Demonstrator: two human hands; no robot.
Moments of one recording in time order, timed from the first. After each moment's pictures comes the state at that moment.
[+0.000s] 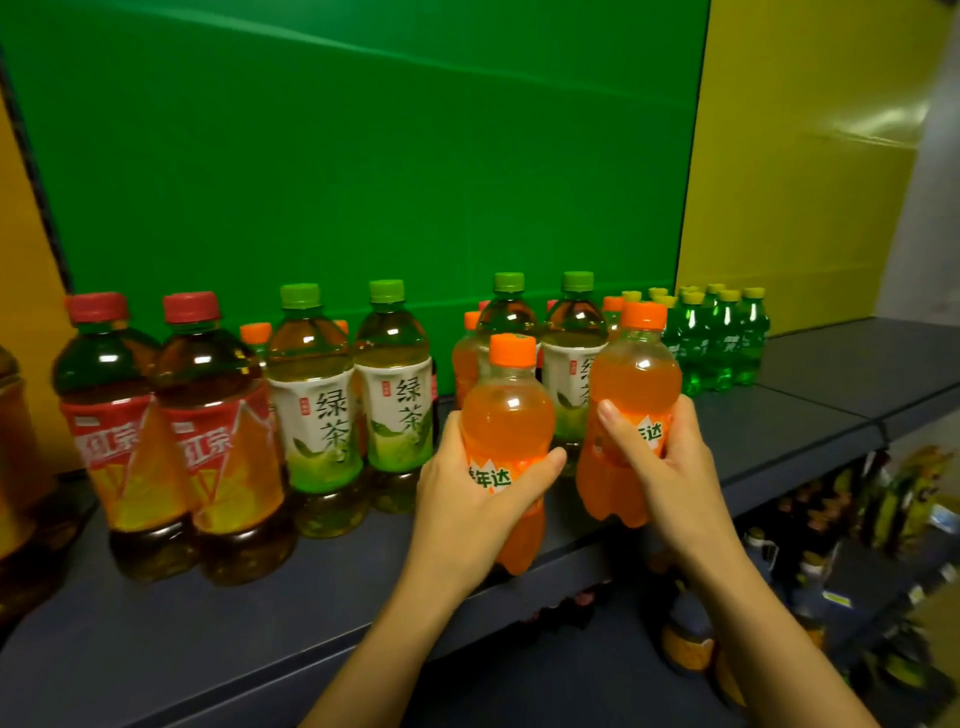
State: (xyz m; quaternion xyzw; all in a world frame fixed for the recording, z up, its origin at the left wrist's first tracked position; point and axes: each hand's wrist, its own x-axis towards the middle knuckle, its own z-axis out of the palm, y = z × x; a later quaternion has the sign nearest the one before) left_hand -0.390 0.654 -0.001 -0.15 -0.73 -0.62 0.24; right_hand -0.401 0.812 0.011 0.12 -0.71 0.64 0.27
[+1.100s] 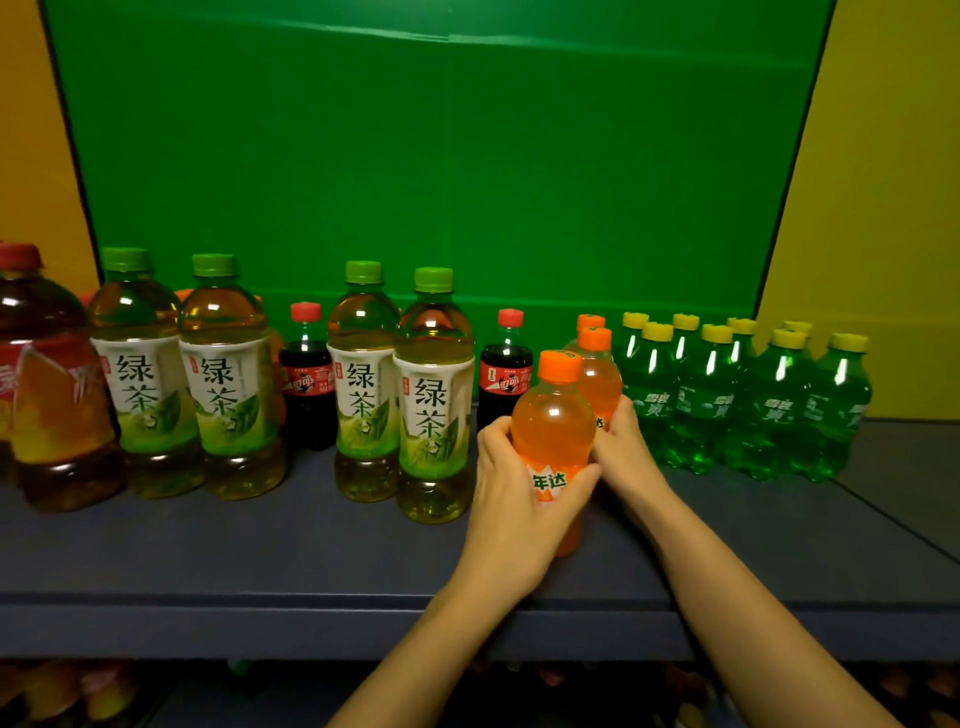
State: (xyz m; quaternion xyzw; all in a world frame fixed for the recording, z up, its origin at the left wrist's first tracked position) left_hand -0.530 0.861 -0.028 0.01 -0.80 -0.48 0.36; right_hand -0.676 0.946 -0.024 0.24 -0.76 0.60 0.04
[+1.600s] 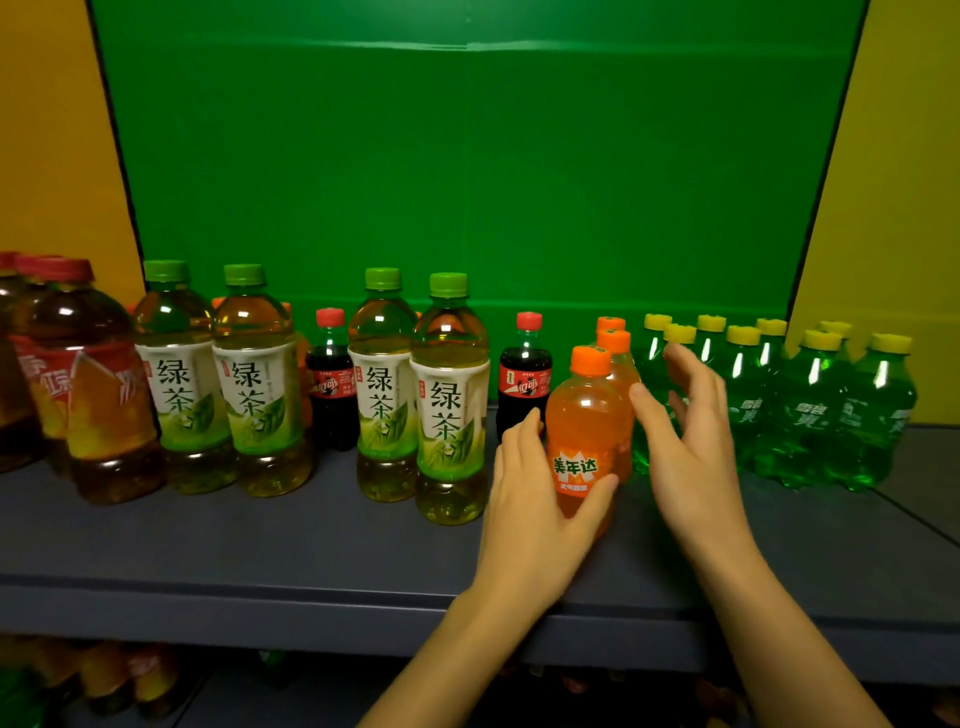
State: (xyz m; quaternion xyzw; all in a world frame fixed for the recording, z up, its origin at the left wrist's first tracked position) left_hand -0.528 0.867 -0.029 0.02 -0.84 -0.35 0.42; right_hand -0.594 0.971 0.014 0.30 -0.67 0.63 0.25
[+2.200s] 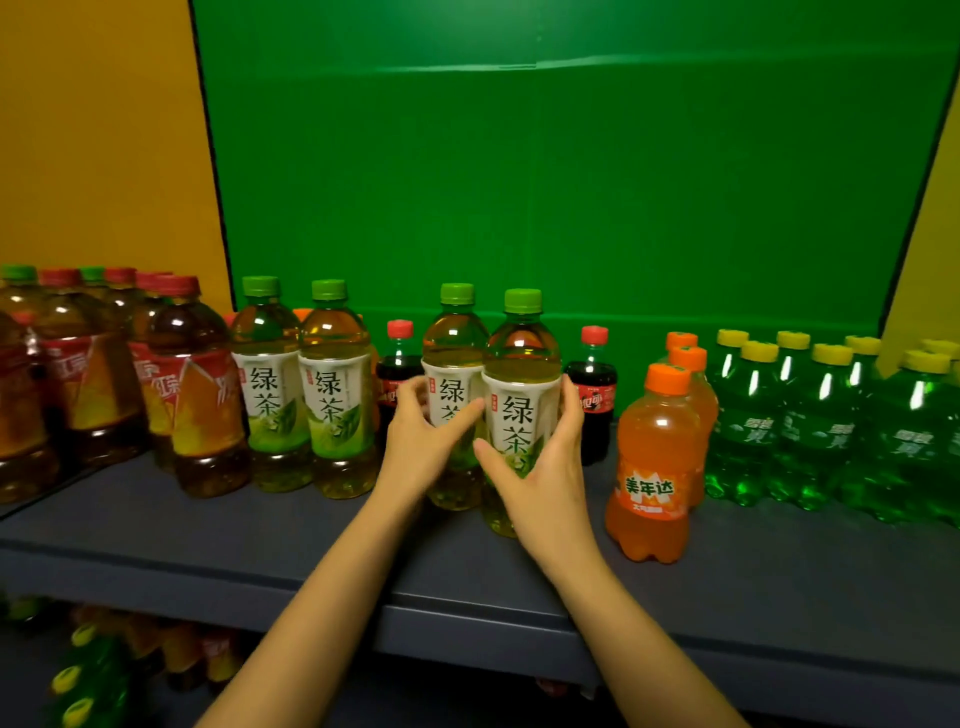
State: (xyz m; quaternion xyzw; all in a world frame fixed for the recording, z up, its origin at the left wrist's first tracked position) left_hand -0.517 0.717 -0.002 0.14 -0.72 -0.55 0.40; right_hand -0.542 0.850 -0.008 0.38 -0.66 0.64 0.12
